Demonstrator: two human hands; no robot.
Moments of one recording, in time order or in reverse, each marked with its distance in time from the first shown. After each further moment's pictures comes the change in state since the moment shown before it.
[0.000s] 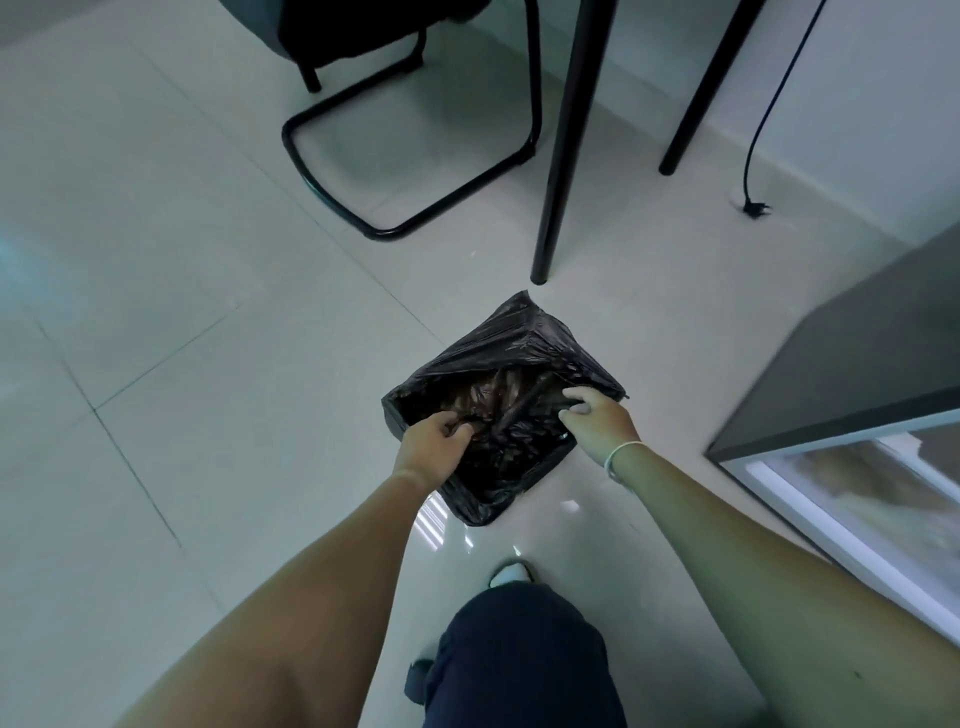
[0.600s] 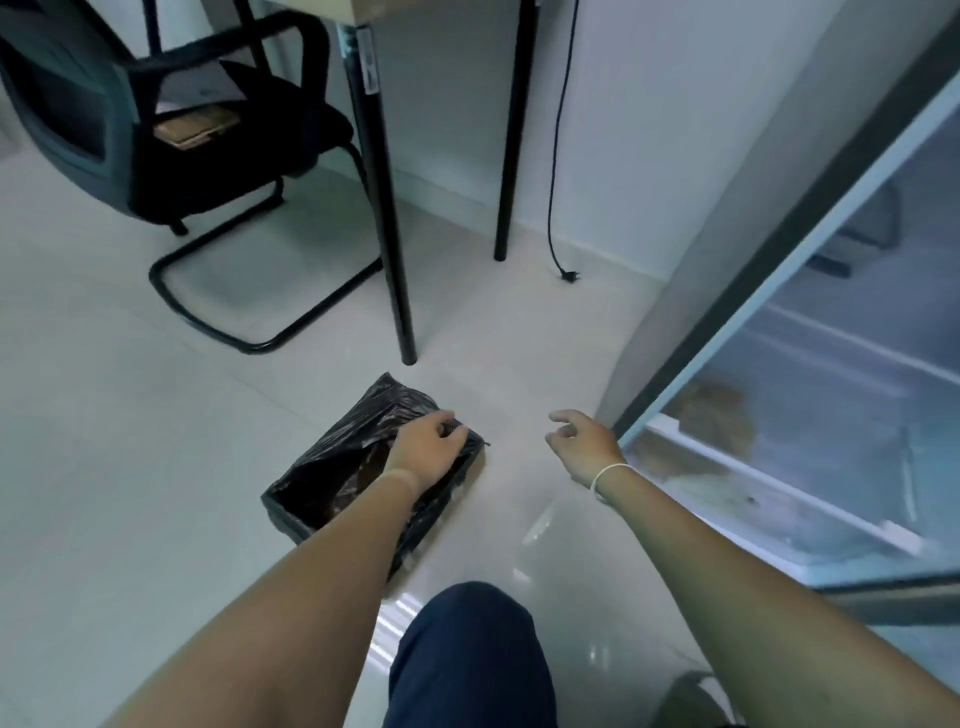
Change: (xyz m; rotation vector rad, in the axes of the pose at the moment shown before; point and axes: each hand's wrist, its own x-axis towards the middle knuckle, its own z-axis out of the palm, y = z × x) left_hand -0.081 0.135 0.079 0.197 -0.116 0.380; right_hand -0.087 0.058 -0.145 0.121 0.305 -0.002
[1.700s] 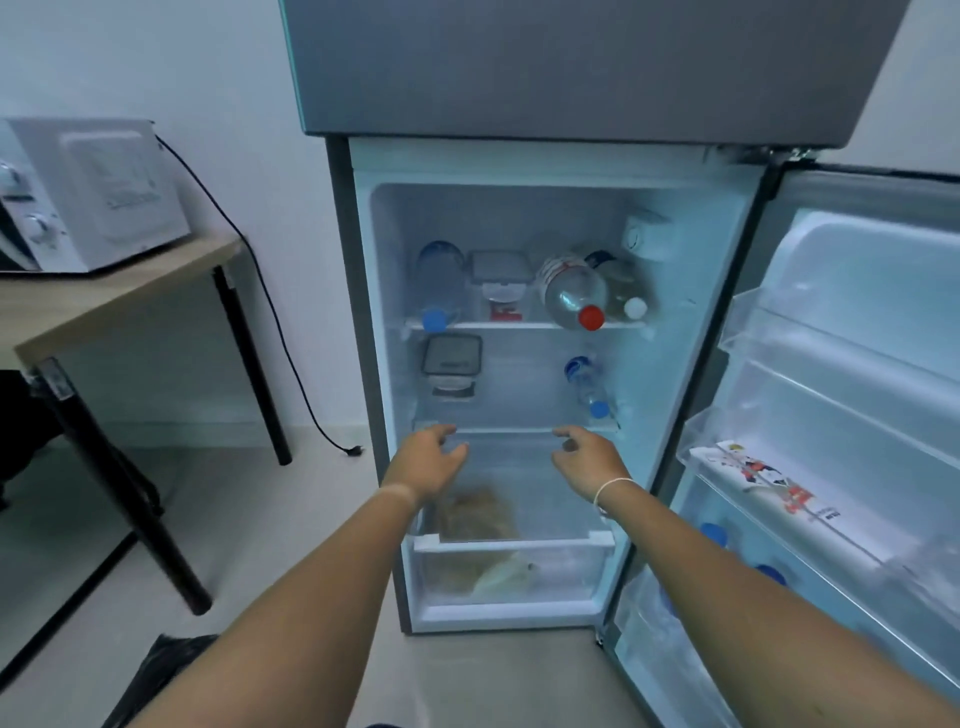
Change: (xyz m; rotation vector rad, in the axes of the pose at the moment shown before) left_hand -0.159 0.286 0.128 0.256 -0.128 0.673; right_hand -0.184 0.076 -0.302 0.126 0.581 0.005
